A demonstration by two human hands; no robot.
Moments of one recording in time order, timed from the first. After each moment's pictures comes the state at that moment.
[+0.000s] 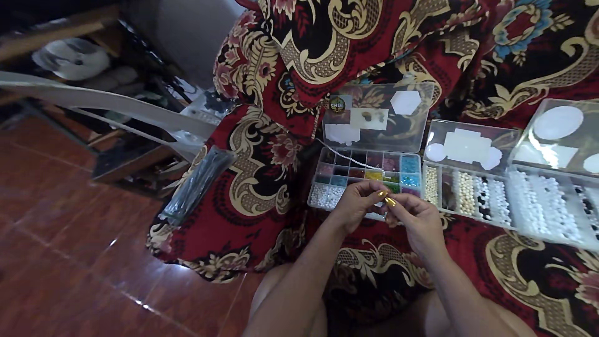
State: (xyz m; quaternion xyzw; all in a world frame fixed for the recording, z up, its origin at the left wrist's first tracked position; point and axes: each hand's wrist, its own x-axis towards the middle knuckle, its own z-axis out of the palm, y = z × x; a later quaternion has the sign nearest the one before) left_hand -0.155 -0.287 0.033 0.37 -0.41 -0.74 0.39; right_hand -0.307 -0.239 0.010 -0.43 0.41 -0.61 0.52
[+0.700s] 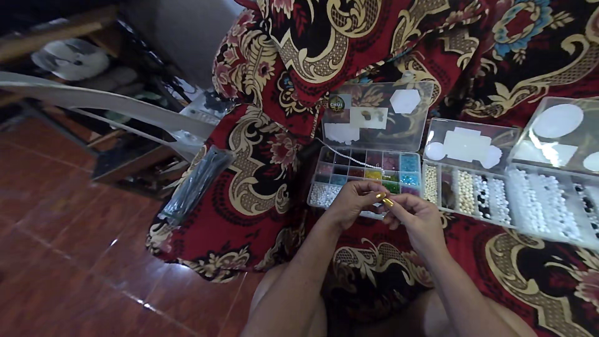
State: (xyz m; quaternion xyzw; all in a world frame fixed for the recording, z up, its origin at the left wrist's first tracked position) left_hand -0.148 -0.290 0.037 0.39 -0.45 -0.73 0.35; right_hand -0.309 -0.238 0.014 -0.45 0.44 -0.59 0.52
